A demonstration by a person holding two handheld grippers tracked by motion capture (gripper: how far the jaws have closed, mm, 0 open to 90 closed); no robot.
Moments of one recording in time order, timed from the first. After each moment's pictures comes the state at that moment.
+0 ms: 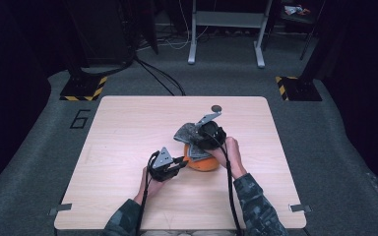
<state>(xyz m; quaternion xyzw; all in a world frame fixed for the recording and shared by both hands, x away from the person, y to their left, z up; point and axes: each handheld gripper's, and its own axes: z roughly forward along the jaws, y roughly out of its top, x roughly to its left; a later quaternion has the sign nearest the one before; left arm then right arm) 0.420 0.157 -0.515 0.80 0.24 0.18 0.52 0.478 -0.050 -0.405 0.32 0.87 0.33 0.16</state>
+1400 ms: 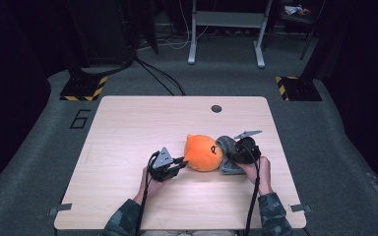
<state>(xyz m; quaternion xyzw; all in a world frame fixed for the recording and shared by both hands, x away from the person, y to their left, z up) 0.420 0.157 -0.515 0.80 0.24 0.17 0.52 0.462 -0.163 -0.469 0.46 0.82 0.30 0.14</state>
